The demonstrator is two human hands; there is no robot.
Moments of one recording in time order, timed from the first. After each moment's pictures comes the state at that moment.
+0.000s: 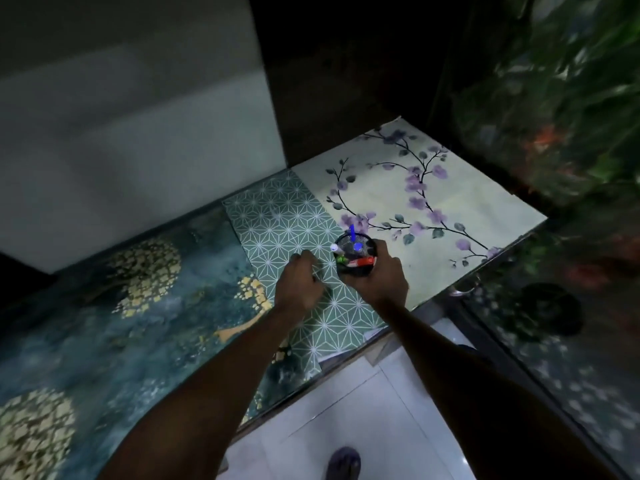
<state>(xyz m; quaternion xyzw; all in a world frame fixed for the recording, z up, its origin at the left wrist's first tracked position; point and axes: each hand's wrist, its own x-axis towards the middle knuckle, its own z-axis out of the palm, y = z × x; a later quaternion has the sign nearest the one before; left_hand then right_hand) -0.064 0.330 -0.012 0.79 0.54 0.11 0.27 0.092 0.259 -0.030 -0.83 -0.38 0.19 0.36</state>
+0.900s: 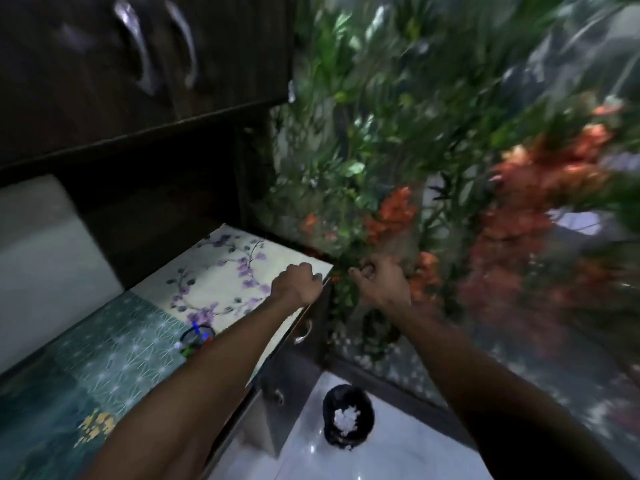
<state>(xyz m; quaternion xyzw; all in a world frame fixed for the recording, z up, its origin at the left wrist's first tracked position) 0.169 0.156 0.191 0.93 0.30 0.02 0.21 0.271 -0.005 0.181 -0.90 -0.25 -0.01 0.35</state>
